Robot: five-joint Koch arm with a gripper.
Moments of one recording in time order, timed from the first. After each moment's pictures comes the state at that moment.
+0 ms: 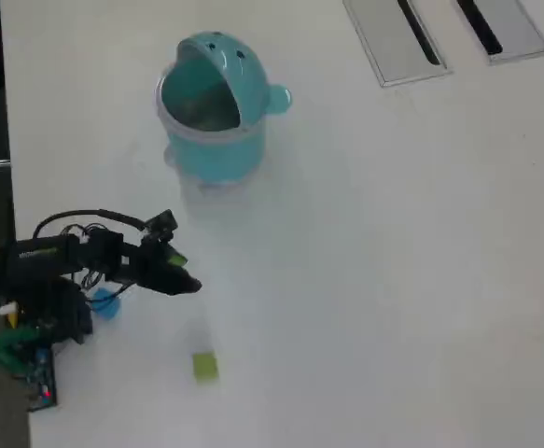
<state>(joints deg) 14.7 117.6 100.4 61.5 -122.7</state>
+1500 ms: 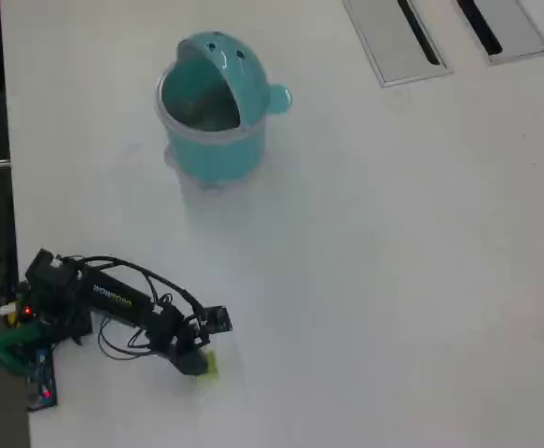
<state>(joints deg) 37.9 84.3 102.1 56.7 -132.3</state>
